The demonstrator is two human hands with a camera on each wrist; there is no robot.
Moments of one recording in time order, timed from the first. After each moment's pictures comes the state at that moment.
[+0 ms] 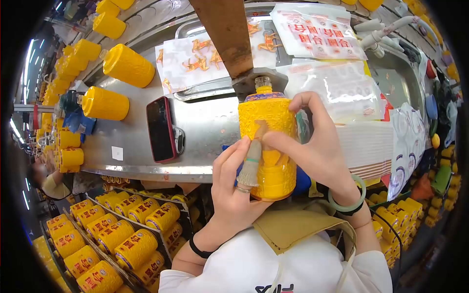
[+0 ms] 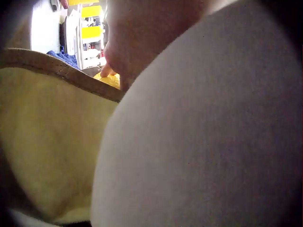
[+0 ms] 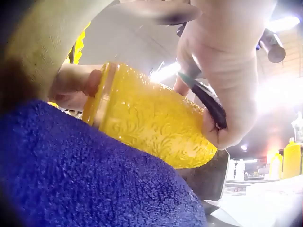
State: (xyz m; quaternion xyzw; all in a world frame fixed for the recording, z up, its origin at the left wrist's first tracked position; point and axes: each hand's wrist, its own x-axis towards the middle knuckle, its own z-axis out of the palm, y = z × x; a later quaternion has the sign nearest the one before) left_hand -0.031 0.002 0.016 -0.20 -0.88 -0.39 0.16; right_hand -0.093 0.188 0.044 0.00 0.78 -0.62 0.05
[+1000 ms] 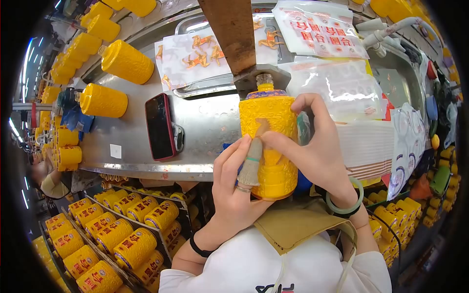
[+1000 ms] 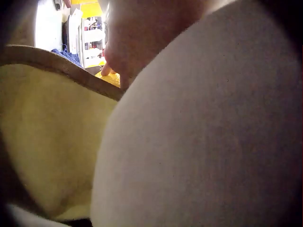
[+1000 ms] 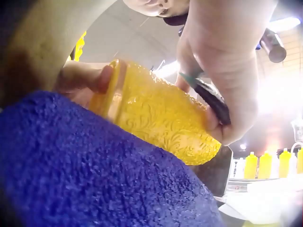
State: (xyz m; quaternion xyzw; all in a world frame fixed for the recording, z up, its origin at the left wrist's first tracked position) left_hand -0.029 0.001 0.012 -0.19 -0.88 -0.40 0.16; right_hand -0.089 0.184 0.034 -0.05 0.82 -0.57 -0.03
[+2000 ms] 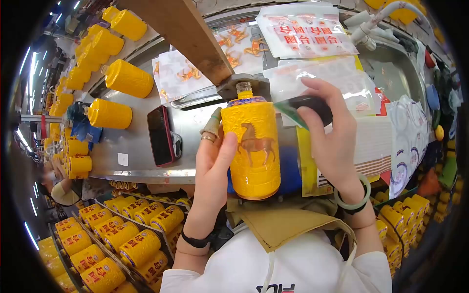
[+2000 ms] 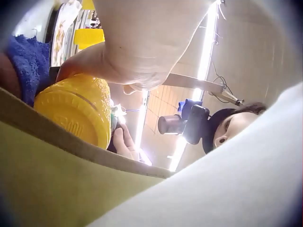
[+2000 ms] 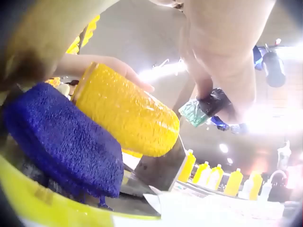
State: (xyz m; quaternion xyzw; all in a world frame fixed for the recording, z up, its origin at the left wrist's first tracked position) left_hand -0.073 0.013 0.034 0.06 -0.59 -0.79 -0.13; right_hand -0.088 0.228 0.035 0.01 0.81 -0.55 -0.18
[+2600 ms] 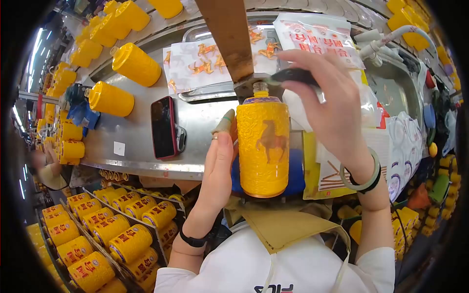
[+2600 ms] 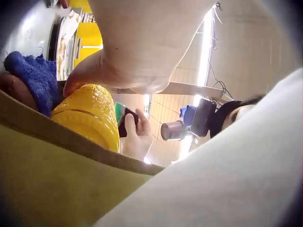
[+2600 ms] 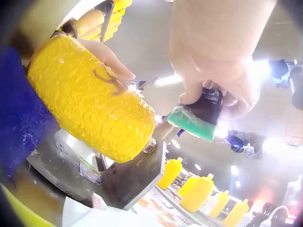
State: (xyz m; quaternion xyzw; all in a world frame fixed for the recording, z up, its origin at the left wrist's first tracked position) left_hand -0.064 -0.001 0.025 0.04 -0.61 -0.78 -0.14; right_hand -0.153 0.212 0.066 -0.26 0.85 -0.33 -0.31
